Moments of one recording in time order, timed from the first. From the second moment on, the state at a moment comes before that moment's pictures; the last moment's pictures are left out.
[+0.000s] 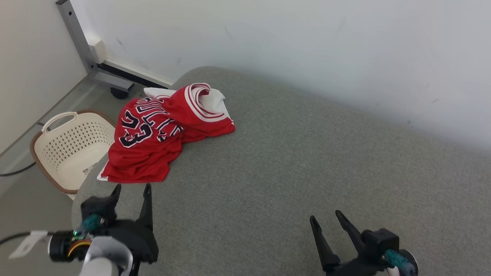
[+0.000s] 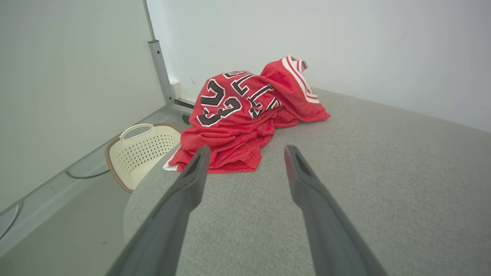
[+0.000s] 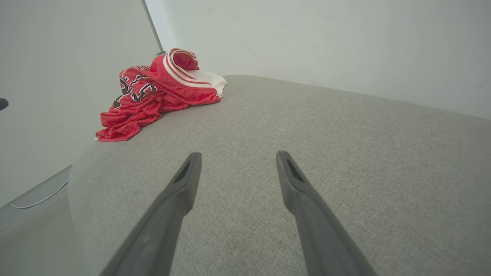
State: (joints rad) left arm -0.23 0.17 -0.11 0.35 -0.27 -0.02 -0.04; right arm -0.12 -0.05 0.23 0.37 0.22 0.13 -0.15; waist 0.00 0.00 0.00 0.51
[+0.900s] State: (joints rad) left arm -0.95 0.19 -0.10 1.07 -0.29 0.06 0.16; right arm 0.07 -0.15 0.21 -0.19 0.08 0.13 0.18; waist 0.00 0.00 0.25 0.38
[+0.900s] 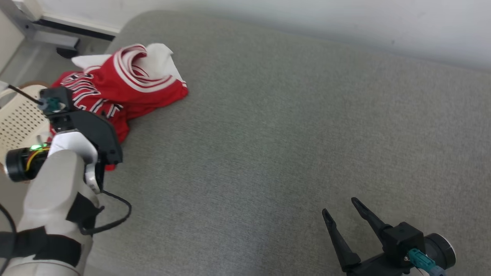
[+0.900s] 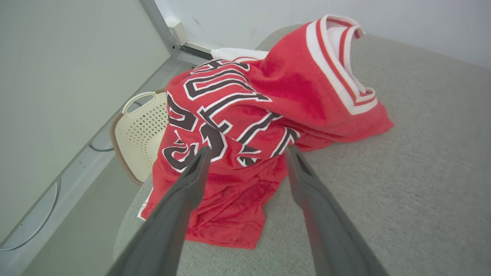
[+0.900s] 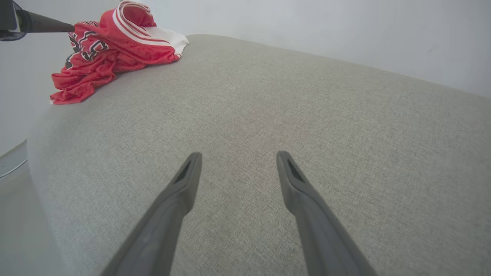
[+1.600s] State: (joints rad) left arm -1.05 0.22 0.01 1.22 -0.41 0.10 -0.03; right arm 0.10 -0.17 0.18 -0.30 0.08 0.13 0.22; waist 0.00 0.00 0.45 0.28
